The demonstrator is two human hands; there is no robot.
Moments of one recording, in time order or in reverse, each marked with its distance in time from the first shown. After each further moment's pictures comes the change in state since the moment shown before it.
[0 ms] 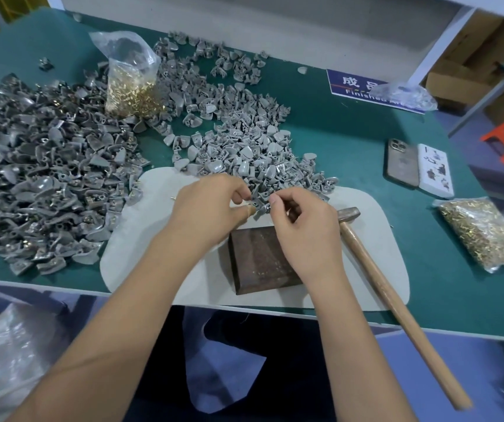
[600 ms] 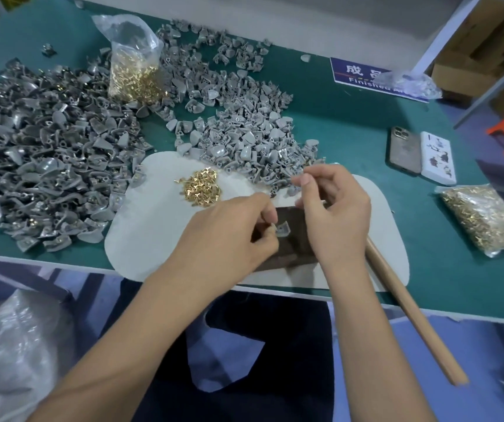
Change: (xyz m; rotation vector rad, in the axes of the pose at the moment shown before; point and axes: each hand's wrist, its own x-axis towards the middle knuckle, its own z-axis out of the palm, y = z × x) left_hand -0.081 0.044 -0.014 -0.127 0.009 0.112; right_hand -0.012 0.003 -0.020 0.346 0.152 0.117
